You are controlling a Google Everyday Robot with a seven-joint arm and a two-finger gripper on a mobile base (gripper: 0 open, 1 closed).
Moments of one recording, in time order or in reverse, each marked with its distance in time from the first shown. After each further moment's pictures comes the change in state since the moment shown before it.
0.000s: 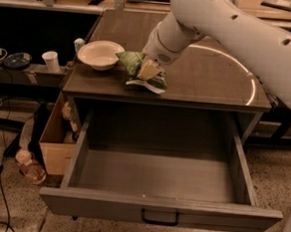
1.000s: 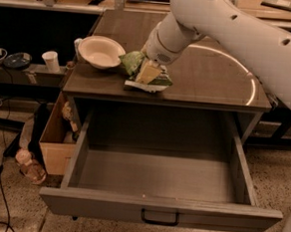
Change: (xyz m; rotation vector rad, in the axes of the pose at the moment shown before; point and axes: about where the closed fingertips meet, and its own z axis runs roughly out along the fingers) arm 0.000 0.000 0.000 0.000 0.000 0.000
